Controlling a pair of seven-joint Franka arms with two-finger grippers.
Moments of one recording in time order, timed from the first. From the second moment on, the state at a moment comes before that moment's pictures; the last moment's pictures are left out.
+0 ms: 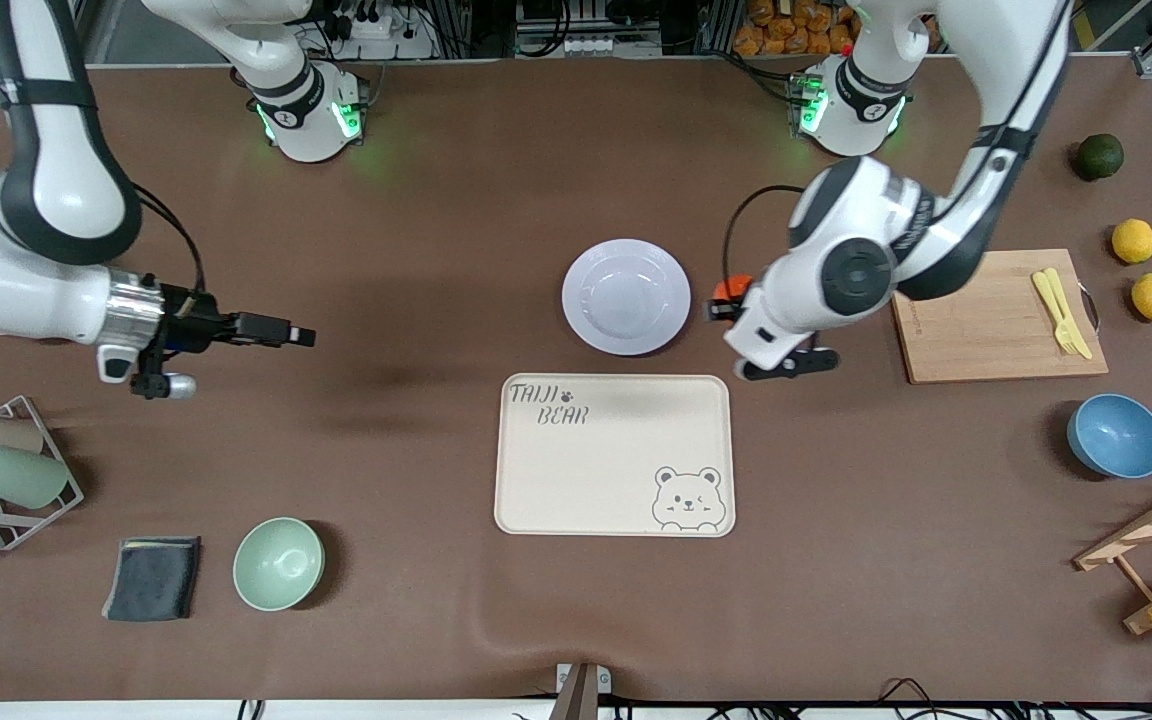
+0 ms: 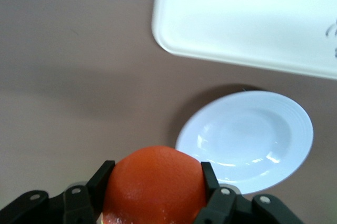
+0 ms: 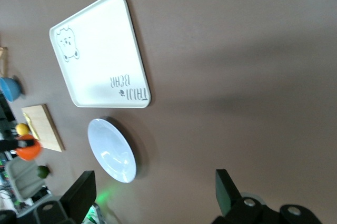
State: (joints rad) left arm -0.07 0.41 -0.51 -1.81 -0.06 1.90 -0.69; right arm 0.00 0.15 0.03 -2.06 0.78 1.97 -0.18
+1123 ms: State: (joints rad) left arm -0.40 0.72 -0.45 -1.65 0.06 1.96 -0.91; right arm 0.16 0.24 0.03 -2.31 1.36 2.13 -0.60
